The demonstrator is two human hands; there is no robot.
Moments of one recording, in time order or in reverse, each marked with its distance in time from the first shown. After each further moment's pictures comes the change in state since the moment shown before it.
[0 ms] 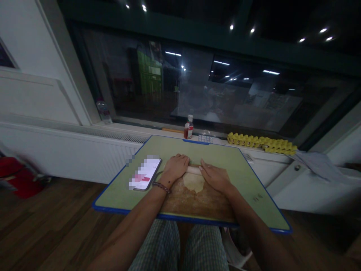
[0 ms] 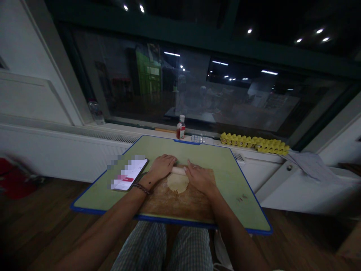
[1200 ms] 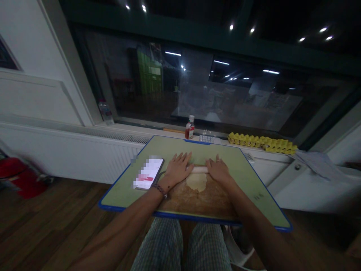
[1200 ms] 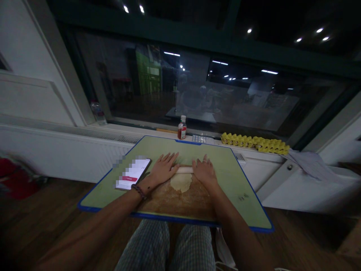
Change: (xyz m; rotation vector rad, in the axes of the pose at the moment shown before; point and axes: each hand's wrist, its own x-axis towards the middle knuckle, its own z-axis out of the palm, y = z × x) left_hand -0.019 0.006 -0.007 -0.024 -0.097 -0.095; right_hand 0.020 0.005 -0.003 -0.209 -0.047 0.121
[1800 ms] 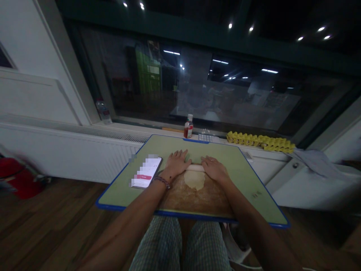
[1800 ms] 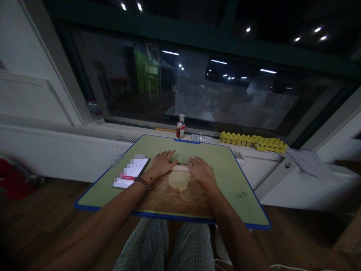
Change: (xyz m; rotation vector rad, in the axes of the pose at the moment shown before) left_hand 0.029 -0.008 0.004 -0.036 -0.137 -0.170; right_hand 0.007 -0.005 0.005 0.110 -0.025 -0.012
